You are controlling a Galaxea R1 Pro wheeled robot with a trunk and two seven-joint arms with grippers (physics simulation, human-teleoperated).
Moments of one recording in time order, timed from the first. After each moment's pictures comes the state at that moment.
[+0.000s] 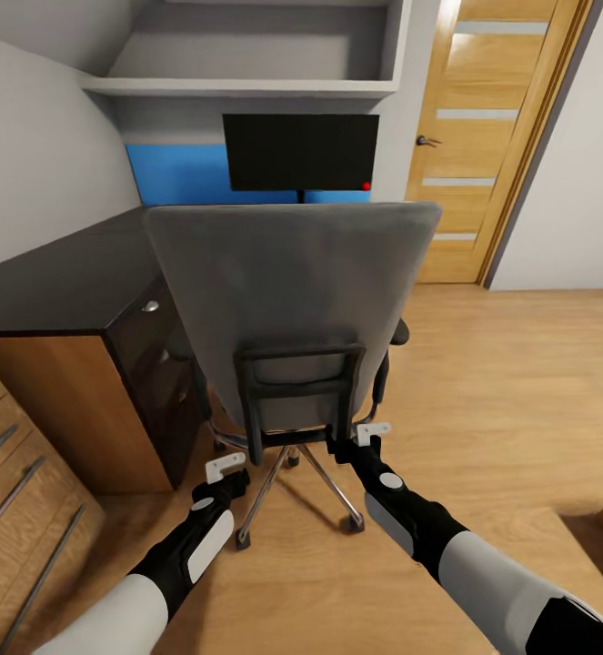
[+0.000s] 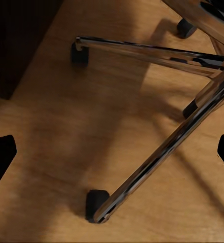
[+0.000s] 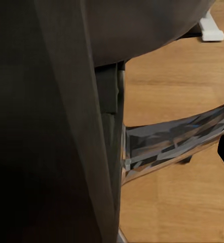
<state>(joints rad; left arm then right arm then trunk) -0.63 -0.06 -0.38 -0.63 0.58 0.05 0.44 -0.78 -0.02 0.77 -0.59 -0.63 -0.15 -0.20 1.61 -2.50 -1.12</state>
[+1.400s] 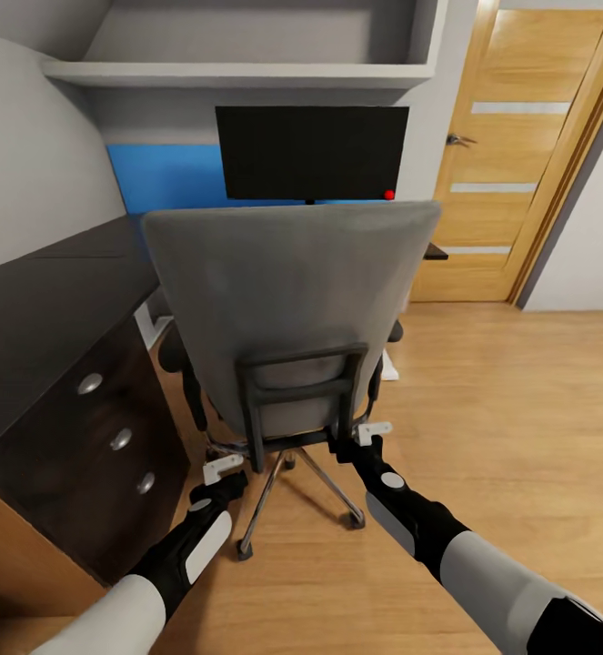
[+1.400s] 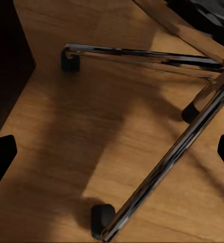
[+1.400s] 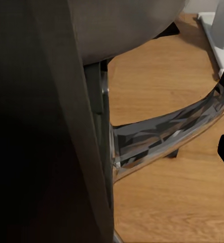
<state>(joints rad) -0.63 -0.05 -0.38 -0.62 0.59 0.05 0.44 -0.78 -0.02 0.76 -0.60 -0.63 -0.15 -0.21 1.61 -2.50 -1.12</state>
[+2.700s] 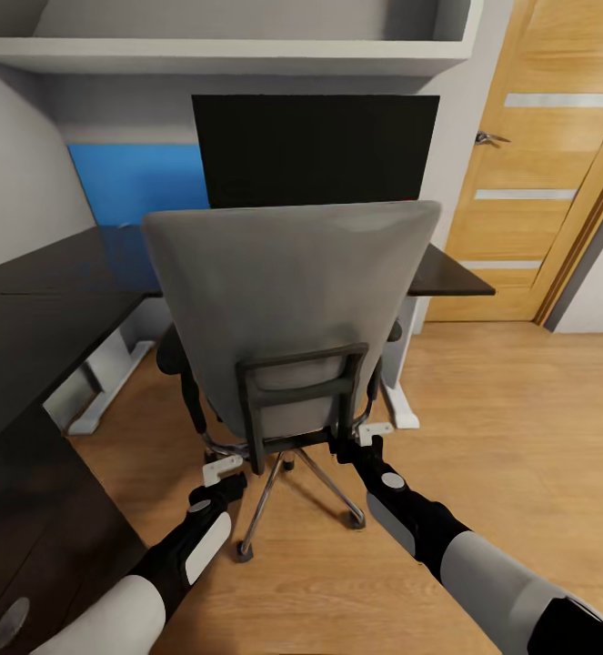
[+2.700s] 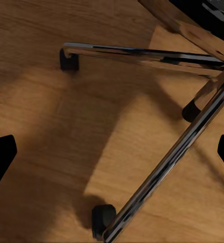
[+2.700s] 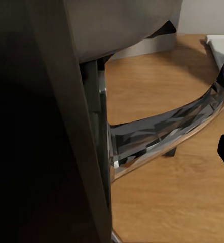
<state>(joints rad) -0.63 -0.05 -0.38 -0.62 0.60 0.05 0.44 -0.78 -0.03 0.77 -0.59 -0.63 -0.15 -0.20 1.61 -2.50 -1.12</state>
